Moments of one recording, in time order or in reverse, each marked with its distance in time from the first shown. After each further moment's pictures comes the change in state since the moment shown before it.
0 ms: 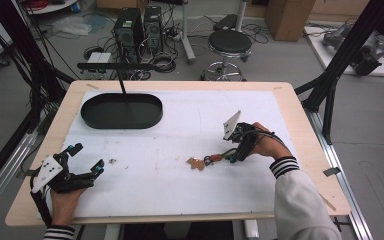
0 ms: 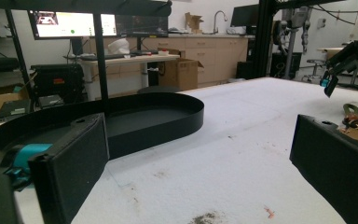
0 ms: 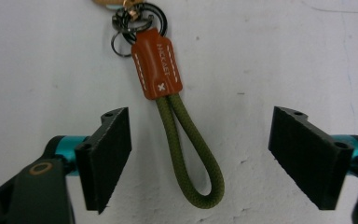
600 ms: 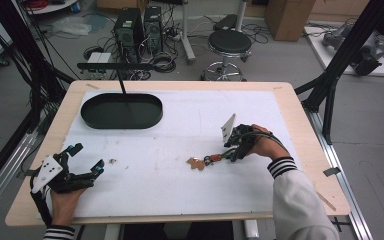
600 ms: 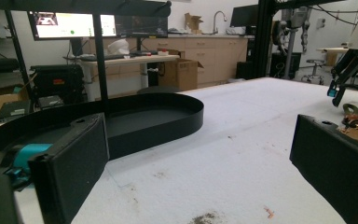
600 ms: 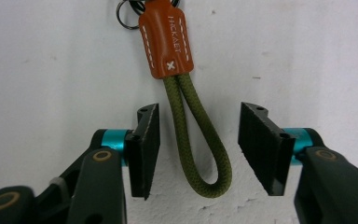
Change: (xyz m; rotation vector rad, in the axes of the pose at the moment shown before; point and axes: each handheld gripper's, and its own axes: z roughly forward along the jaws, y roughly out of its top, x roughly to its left) left arm 0.000 0.000 0.000 -0.002 -0.001 0.002; right arm 0.001 0.003 0.006 0.104 0.029 -0.051
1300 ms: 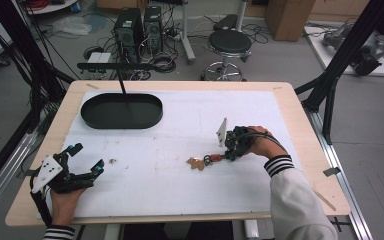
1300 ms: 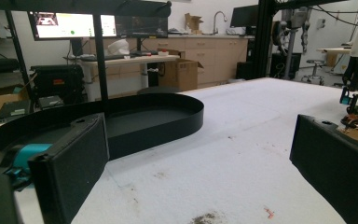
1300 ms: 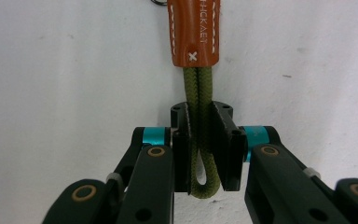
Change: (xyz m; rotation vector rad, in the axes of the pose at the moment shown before) left arm 0.000 0.000 0.000 -0.001 -0.001 -0.002; right arm 0.003 0.015 0.004 0.132 0.053 -0.082
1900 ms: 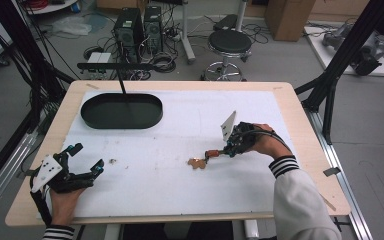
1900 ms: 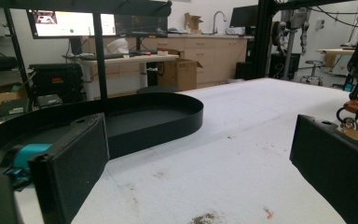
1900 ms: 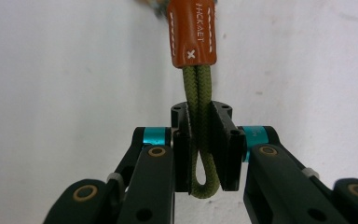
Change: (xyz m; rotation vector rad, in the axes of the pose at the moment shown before) left arm 0.001 0.000 0.000 0.001 -0.003 -0.009; right arm 0.005 -0.006 -0.024 -0.156 -0.041 0.040
